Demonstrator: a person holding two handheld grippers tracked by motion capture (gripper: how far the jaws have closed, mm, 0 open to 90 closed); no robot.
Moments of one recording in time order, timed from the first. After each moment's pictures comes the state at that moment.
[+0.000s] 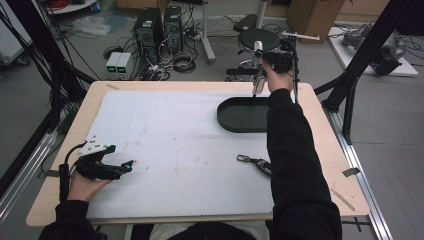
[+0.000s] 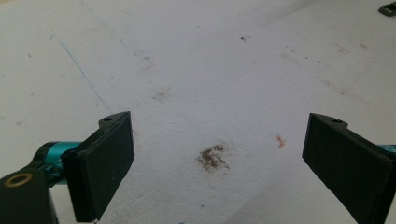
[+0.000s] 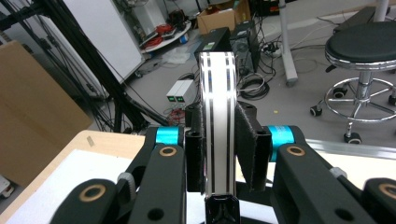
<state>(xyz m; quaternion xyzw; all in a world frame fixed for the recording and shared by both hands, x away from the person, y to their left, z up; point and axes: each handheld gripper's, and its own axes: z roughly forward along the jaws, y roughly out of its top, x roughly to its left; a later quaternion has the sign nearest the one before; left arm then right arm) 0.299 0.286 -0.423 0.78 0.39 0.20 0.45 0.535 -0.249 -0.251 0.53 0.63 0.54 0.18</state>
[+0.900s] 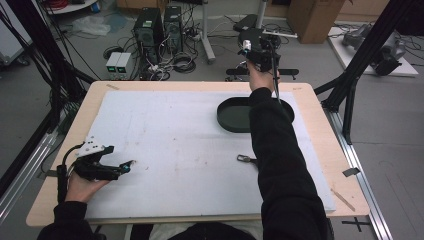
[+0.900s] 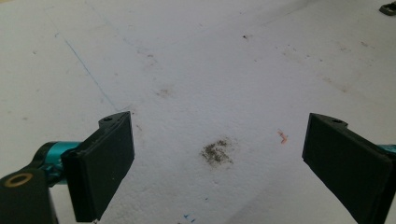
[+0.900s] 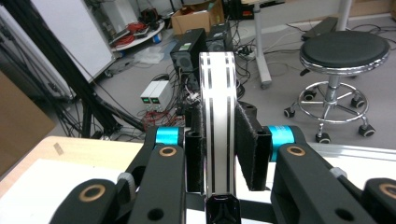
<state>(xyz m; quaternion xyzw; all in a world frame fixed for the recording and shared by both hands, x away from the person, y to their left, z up) 0.297 0.290 -0.424 0.78 0.40 0.20 0.45 0.540 -0.196 -0.253 0.55 0.63 0.50 0.24</state>
